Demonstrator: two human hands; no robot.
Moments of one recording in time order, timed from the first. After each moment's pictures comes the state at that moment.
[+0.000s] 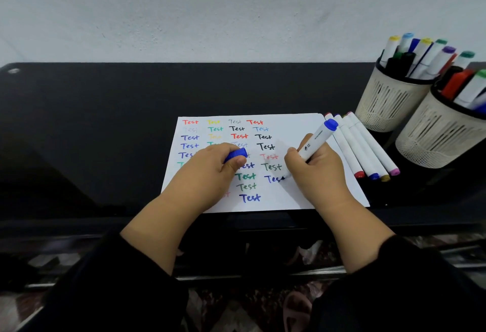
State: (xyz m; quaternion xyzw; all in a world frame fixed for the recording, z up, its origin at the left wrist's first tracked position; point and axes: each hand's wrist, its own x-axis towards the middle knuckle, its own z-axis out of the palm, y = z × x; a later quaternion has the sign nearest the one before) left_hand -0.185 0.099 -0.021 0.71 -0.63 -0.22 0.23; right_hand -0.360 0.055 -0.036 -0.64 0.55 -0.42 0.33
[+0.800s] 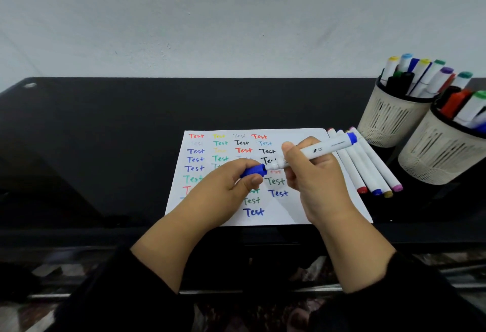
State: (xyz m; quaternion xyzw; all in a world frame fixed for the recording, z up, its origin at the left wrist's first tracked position) left_hand -0.196 0.111 -0.008 0.63 -0.65 -0.32 0.29; right_hand -0.343 0.064 -0.012 -0.51 0.41 -0.53 0.53
